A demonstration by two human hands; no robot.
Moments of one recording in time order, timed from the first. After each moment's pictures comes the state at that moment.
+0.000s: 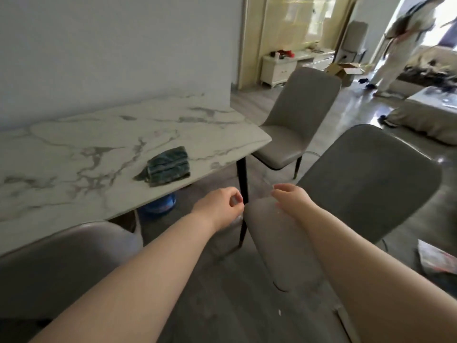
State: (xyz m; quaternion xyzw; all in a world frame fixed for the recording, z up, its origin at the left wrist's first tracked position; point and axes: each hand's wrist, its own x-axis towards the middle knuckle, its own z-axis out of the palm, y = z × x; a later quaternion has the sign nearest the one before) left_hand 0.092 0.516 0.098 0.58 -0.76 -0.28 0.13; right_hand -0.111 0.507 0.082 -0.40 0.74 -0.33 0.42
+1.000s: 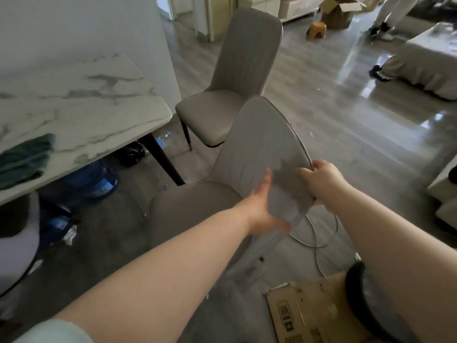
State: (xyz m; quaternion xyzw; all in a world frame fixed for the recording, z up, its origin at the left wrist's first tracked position) left_hand -0.439 0.441 0.018 0.49 -0.72 -0.48 0.04; right_hand -0.606 0.435 0.063 -0.39 0.78 -0.28 0.39
